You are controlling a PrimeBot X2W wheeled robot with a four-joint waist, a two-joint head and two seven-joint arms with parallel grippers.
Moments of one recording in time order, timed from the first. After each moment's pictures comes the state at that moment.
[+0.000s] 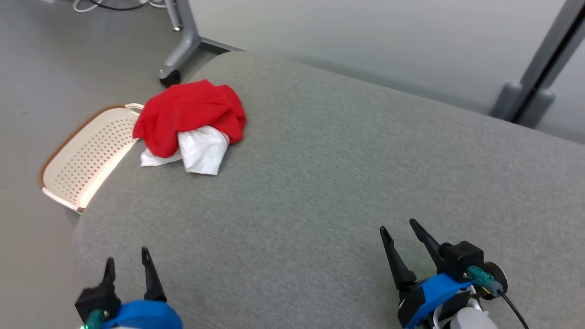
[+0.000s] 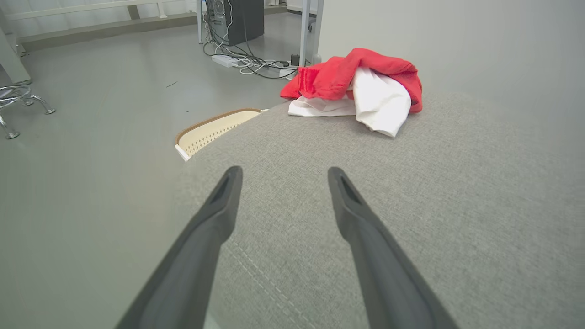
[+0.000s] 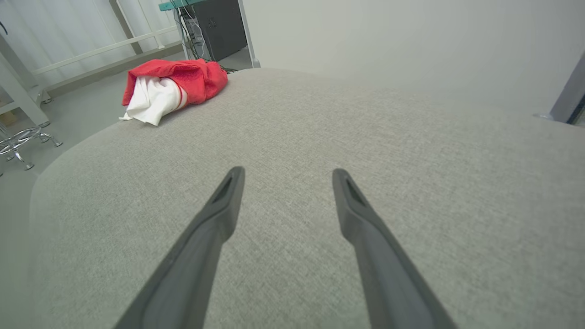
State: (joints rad) left arm -0.03 0.05 0.00 0.44 -0.23 0.12 -0.26; right arm -0.22 -0.05 0.20 0.52 0.16 0.13 -0.26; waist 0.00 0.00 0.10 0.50
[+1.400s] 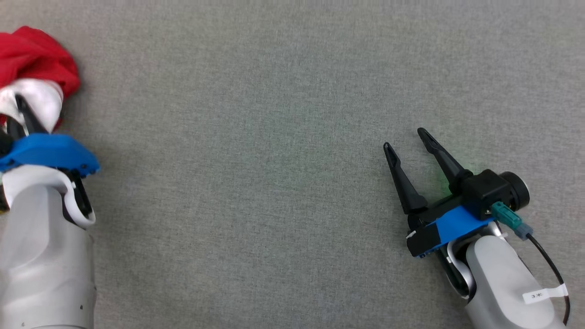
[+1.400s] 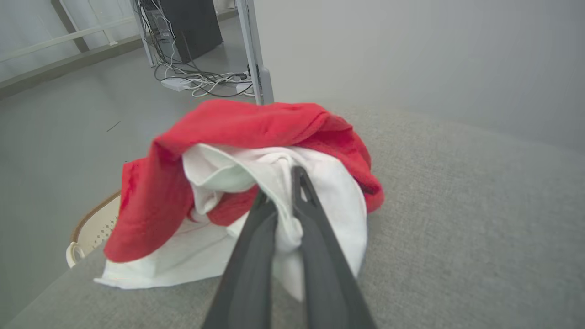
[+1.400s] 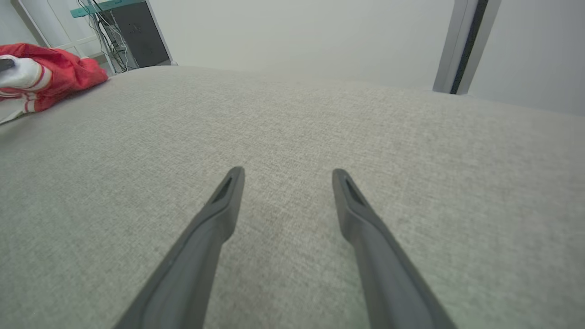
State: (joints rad) left arm -0.74 0.19 0.22 0.89 -0.19 0.13 -0.26; right arm -0.43 -0.16 0.27 0.34 0.15 0.13 -0.27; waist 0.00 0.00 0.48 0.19
